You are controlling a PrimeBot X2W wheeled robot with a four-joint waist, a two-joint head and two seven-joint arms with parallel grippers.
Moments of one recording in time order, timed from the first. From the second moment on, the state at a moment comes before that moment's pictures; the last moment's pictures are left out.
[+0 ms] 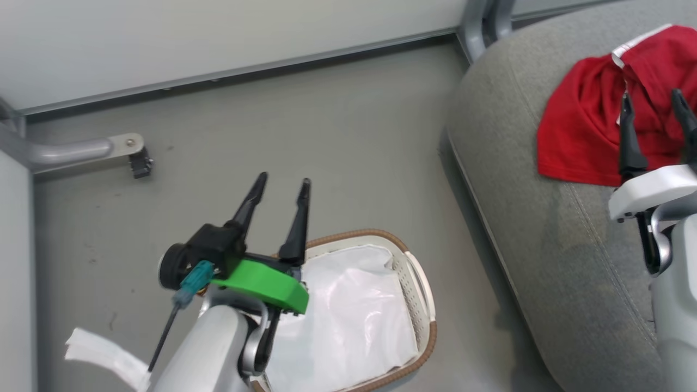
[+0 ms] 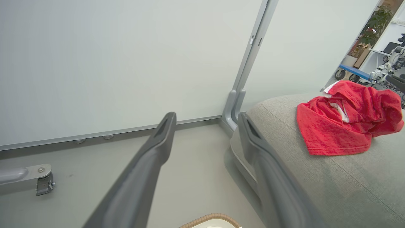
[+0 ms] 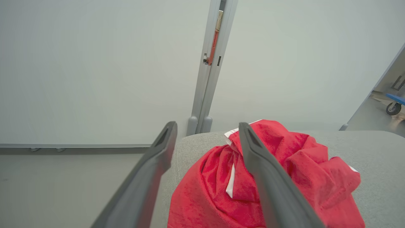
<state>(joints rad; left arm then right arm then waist) -0.36 0.09 -0.46 0.30 -0.42 -0.02 -0.26 -0.55 -0.21 -0.20 0.48 -0.01 0.13 -0.26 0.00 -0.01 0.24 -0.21</state>
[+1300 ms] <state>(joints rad) 0.03 0.05 -0.07 0.22 -0.37 -0.03 -0.26 -0.17 -0.05 0.04 0.34 0.21 0.13 -0.26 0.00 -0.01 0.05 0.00</state>
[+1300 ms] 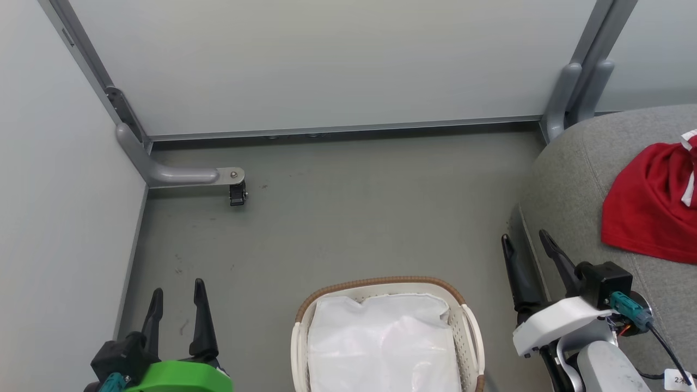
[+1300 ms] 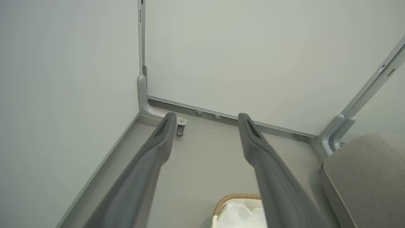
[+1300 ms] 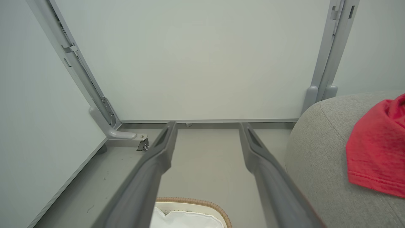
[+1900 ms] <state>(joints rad) 0.04 0.05 -0.09 0.25 -0.36 -0.02 -0.26 -0.14 -0.04 0.05 0.38 0.21 0.13 -0.26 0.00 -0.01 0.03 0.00</state>
